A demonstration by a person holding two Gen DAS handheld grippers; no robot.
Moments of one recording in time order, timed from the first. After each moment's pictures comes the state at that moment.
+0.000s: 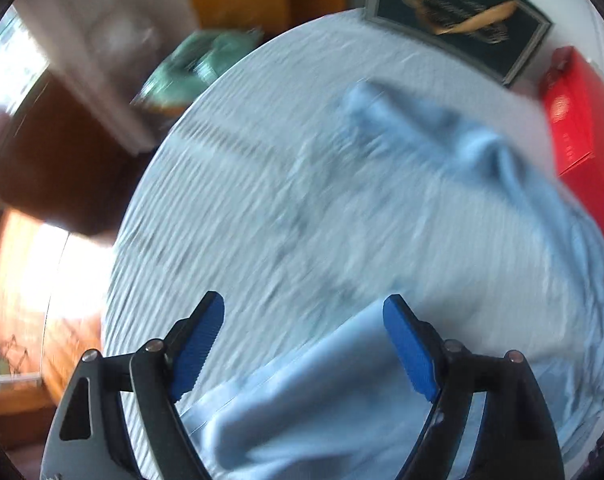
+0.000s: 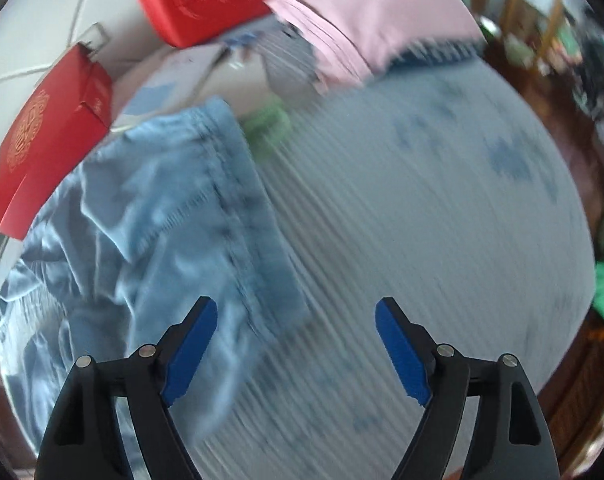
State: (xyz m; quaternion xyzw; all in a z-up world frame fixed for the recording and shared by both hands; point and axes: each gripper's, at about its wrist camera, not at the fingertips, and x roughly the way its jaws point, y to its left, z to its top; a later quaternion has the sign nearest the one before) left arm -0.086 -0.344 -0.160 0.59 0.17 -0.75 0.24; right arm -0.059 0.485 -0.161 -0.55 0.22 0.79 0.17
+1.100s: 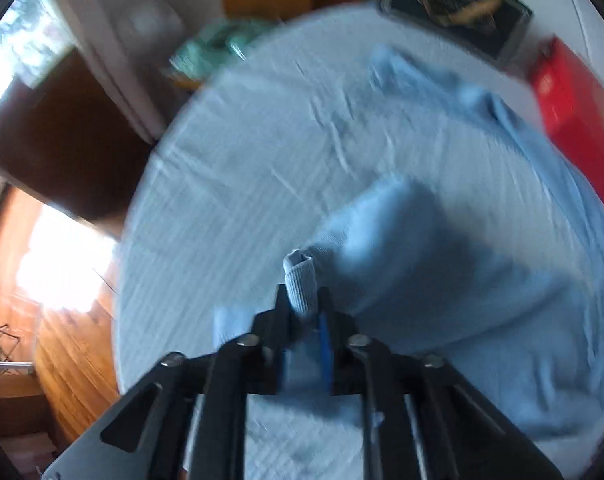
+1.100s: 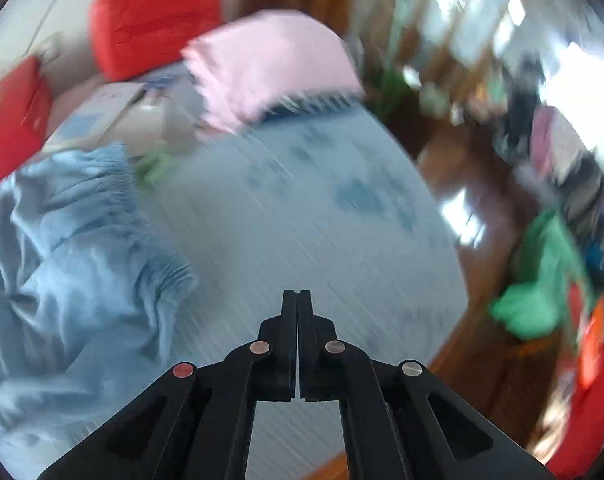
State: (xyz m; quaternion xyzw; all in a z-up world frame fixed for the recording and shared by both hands) left arm 0.020 -0.329 -0.167 0.58 0.19 -0.76 0.22; right arm 0.014 0.526 -0.110 -0.52 0.12 0.80 0.29
